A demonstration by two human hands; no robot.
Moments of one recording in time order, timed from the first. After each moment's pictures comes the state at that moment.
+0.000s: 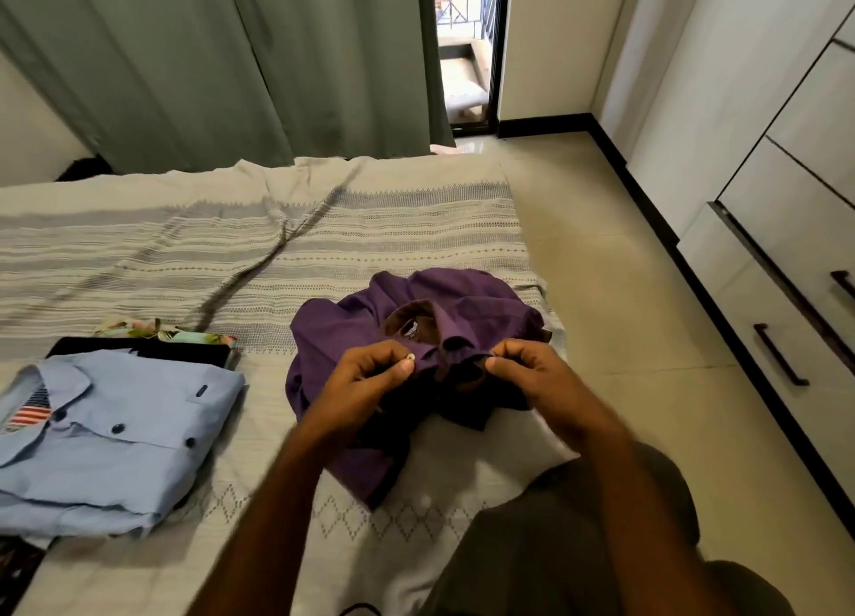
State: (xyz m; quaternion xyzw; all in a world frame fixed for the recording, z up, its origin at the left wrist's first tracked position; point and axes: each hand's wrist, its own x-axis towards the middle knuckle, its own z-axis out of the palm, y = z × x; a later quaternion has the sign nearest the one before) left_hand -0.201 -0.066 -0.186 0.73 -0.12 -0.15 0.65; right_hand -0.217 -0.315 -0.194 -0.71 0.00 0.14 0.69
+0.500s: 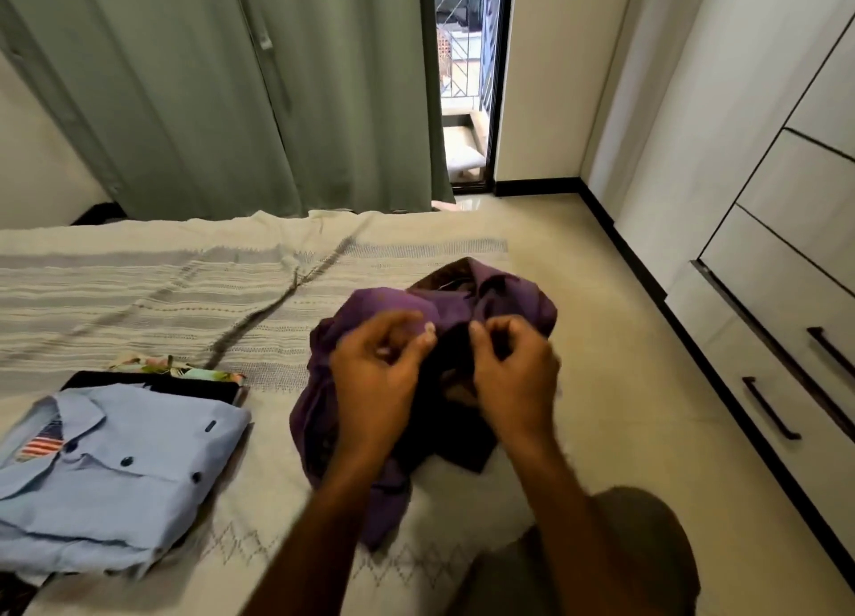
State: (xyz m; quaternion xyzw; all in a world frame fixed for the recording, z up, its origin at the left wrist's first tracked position) left_hand -0.204 -0.116 -0.113 0.74 -0.02 0.20 0.64; right_hand -0.205 -0.249 -0.132 -0.80 0.12 -0.28 0.53
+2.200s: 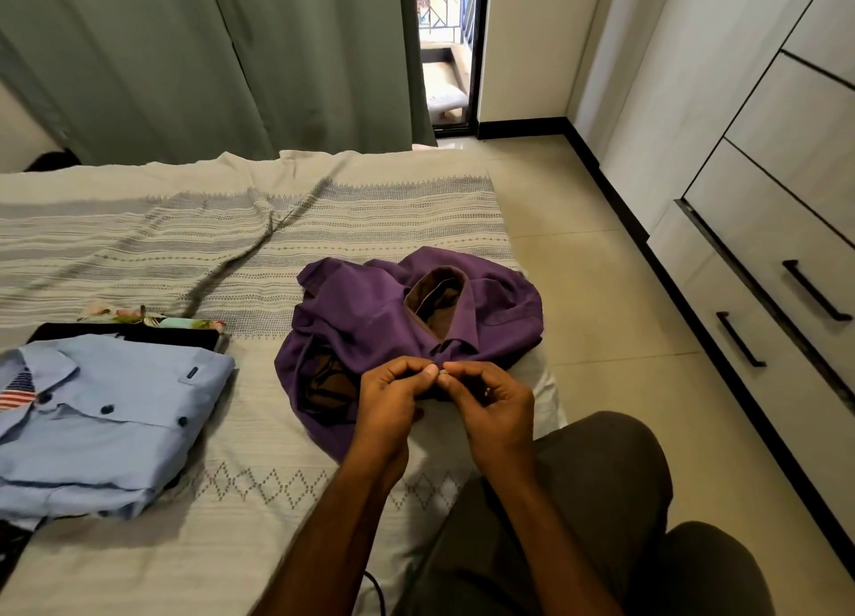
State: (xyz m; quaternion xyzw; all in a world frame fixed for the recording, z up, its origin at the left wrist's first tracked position) left_hand -0.257 -0.122 -0.200 0.63 0.12 -0.11 0.76; right_hand -0.282 -0.241 -0.232 -0.71 0.05 -0.20 0.67
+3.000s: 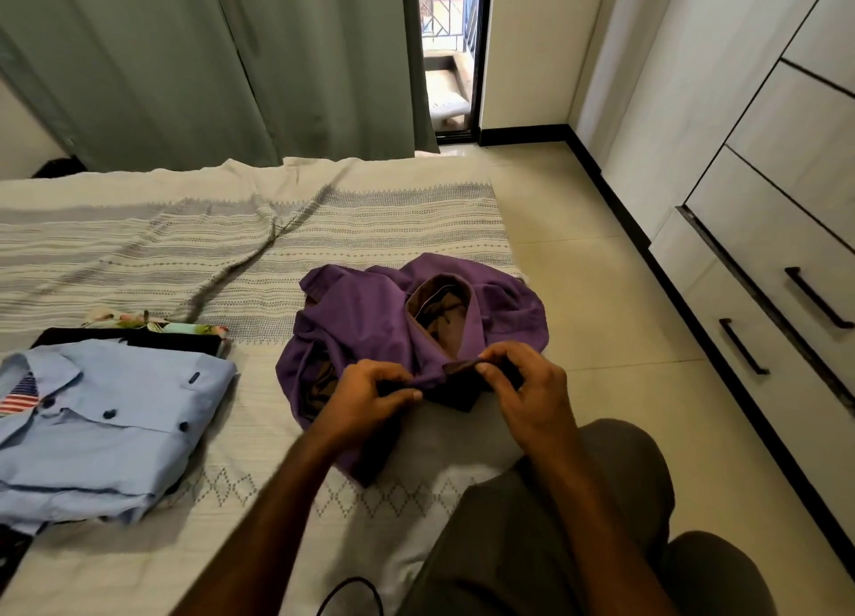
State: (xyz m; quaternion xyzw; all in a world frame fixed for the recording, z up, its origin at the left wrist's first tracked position) left_hand -0.213 -0.061 -0.220 0.86 -0.20 -0.11 0.46; right_hand -0.260 -0.298 -0.226 -0.85 -0.03 -0.19 0.49
